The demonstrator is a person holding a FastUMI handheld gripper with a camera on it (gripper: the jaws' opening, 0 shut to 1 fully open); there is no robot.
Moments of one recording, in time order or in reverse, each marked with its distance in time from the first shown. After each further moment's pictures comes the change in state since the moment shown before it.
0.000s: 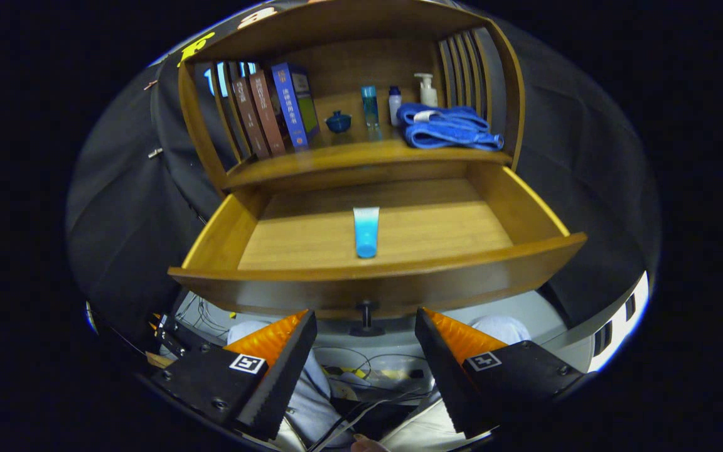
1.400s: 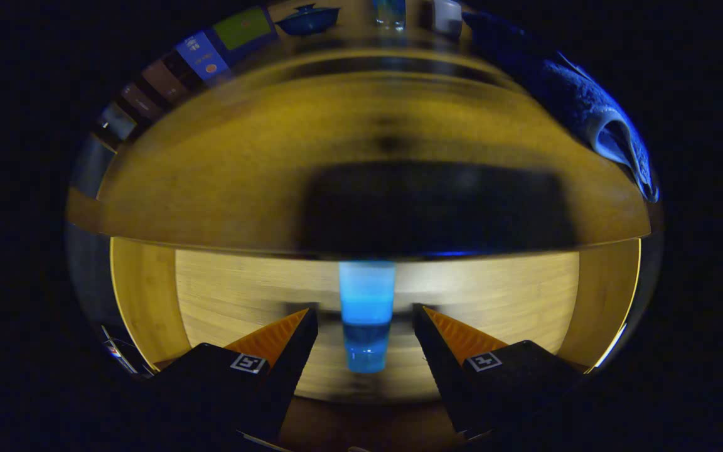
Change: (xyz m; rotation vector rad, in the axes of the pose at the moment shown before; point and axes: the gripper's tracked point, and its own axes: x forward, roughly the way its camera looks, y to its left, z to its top) arm 0.222 -0.012 0.024 -0.026 0.651 -0.063
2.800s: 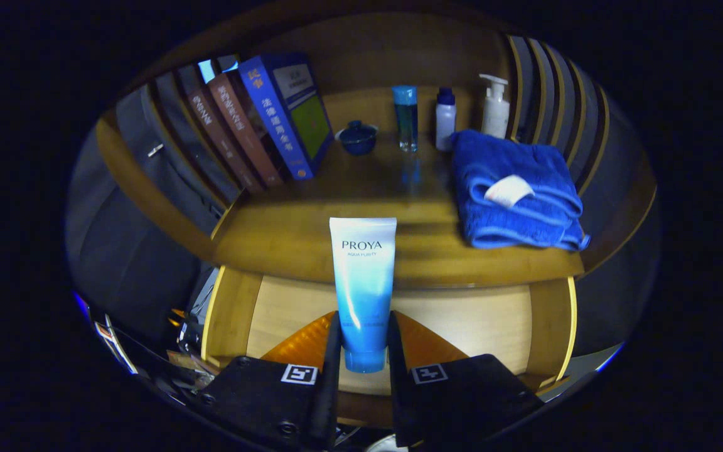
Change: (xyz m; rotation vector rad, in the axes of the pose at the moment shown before) arm -0.164 0.004 0.073 -0.041 -0.444 0.152
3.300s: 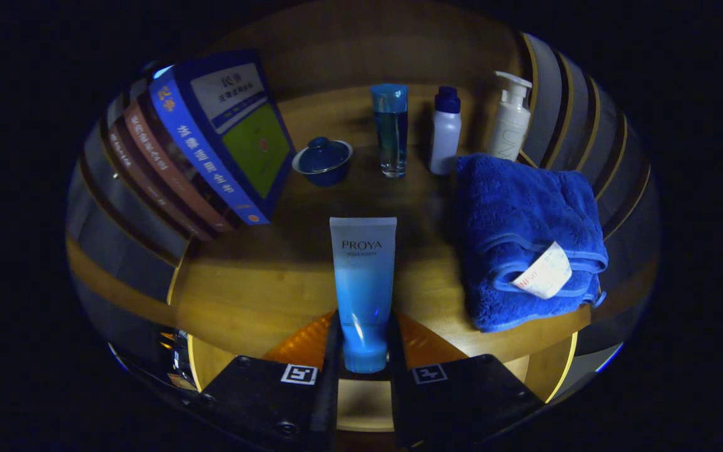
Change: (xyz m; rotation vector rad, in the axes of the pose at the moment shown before) arm 0.087 -0.022 0.056 0.044 0.046 -0.099
